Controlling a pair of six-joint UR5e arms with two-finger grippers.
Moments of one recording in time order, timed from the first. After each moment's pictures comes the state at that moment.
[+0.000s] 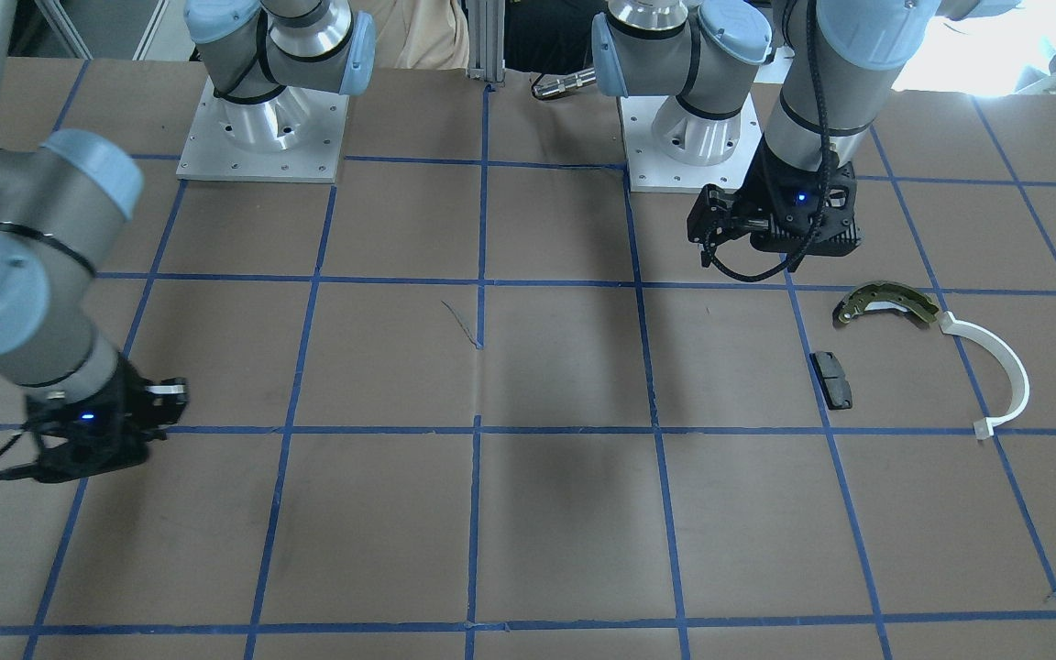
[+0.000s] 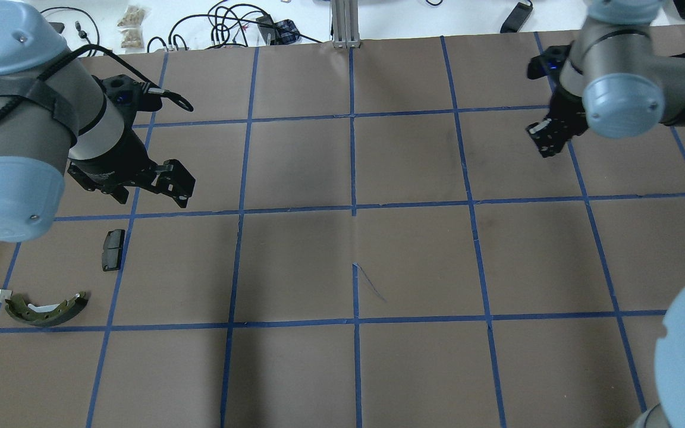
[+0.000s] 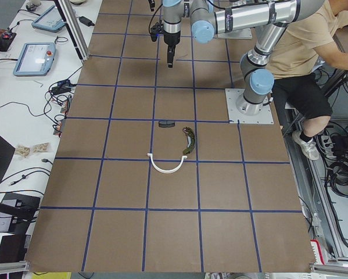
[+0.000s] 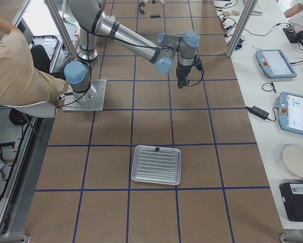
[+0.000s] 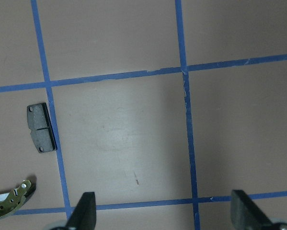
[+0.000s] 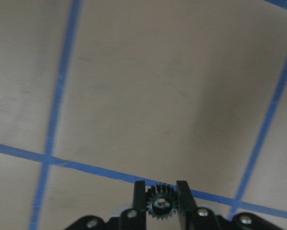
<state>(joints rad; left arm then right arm) -1.49 -1.48 -1.87 -1.35 1.62 0.17 1.49 -1.22 1.69 -2.03 -1.67 -0.37</state>
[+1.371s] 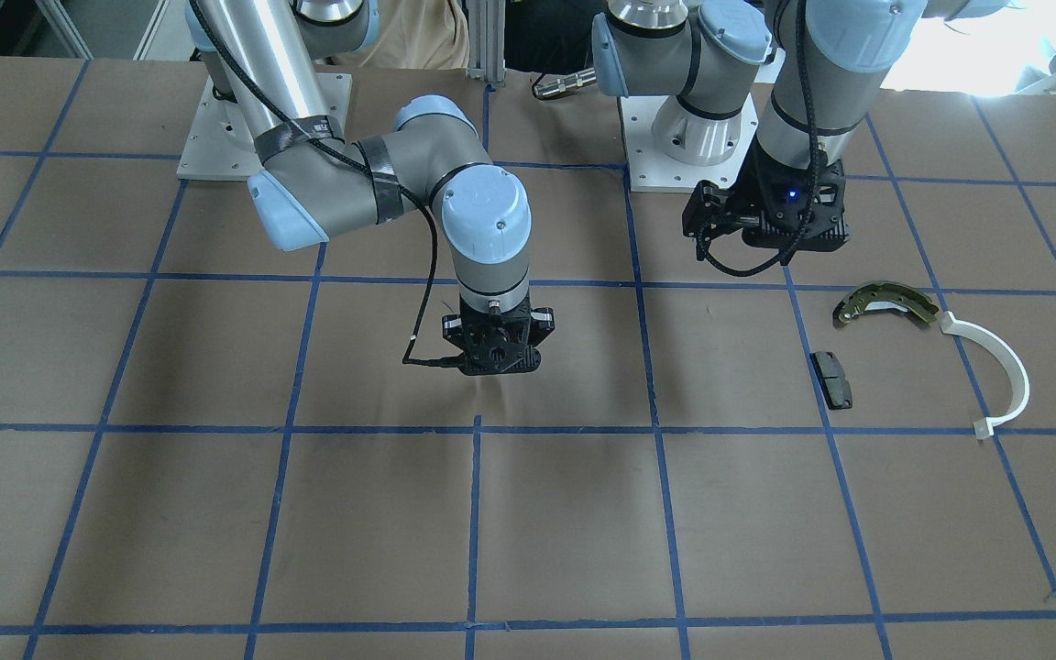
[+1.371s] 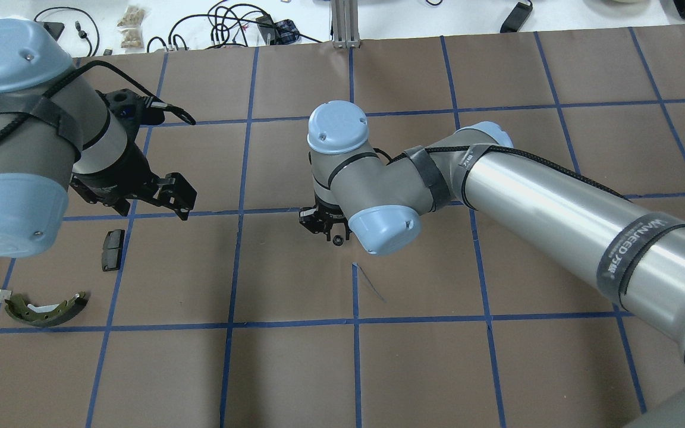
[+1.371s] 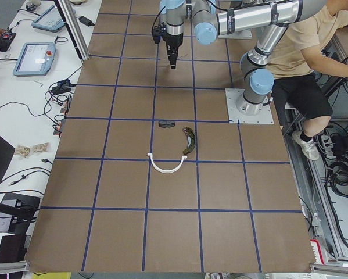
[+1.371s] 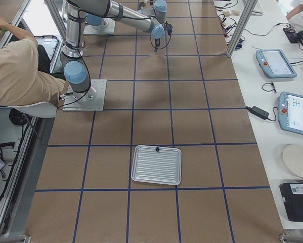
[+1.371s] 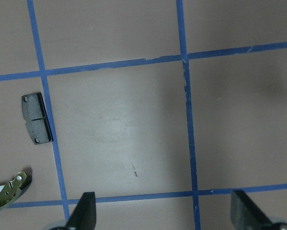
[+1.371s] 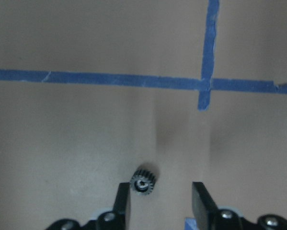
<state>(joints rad) -1.49 -1.46 -1.91 -1.35 1.63 0.17 2.01 -1.14 1.77 -2.25 -1.49 0.38</state>
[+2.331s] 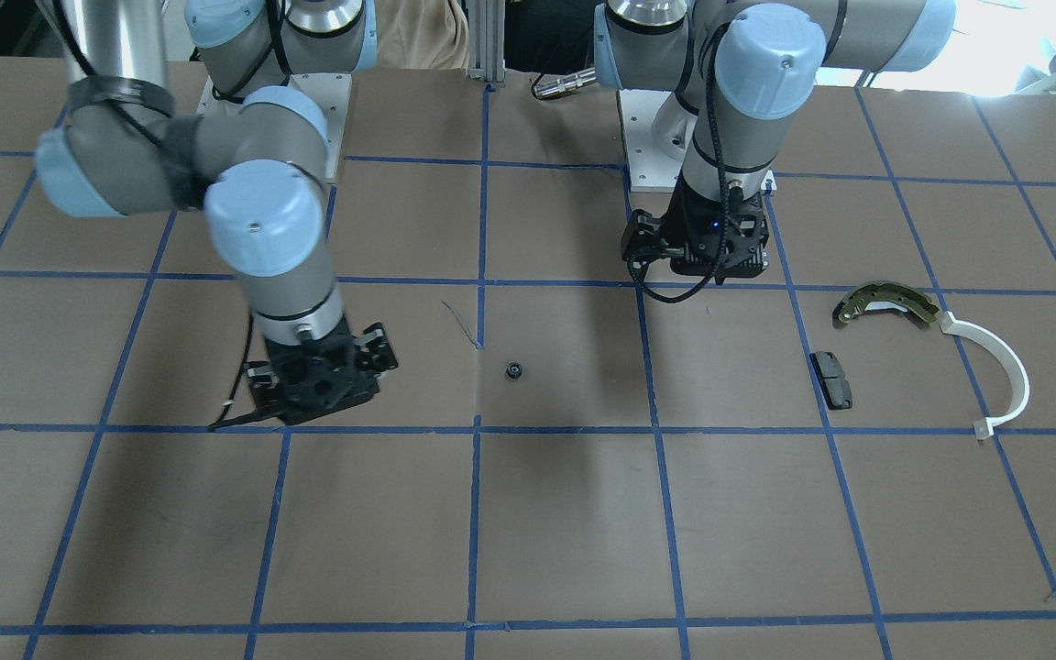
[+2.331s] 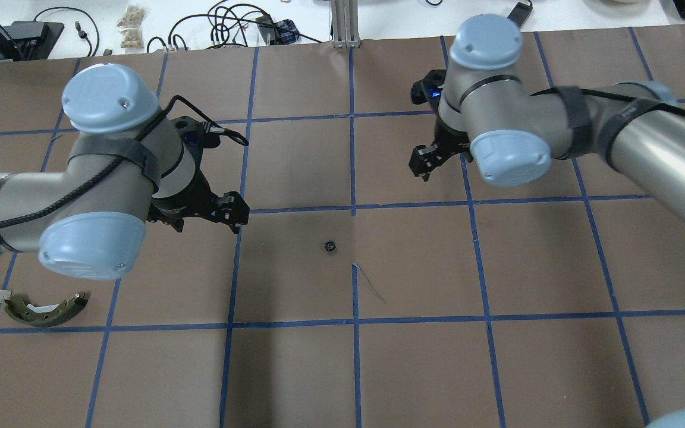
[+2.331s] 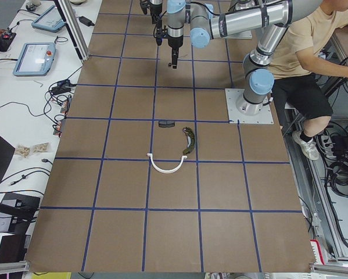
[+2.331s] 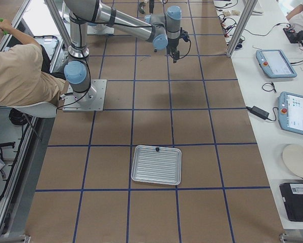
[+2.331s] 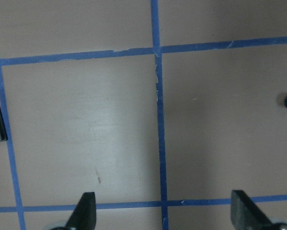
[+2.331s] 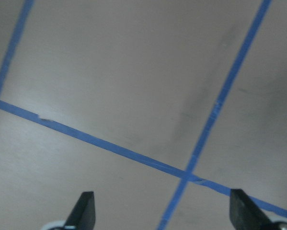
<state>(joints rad) -1.65 -1.54 -2.00 -1.17 1.60 -0.01 1.61 -1.28 1.76 -2.08 -1.58 -0.37</state>
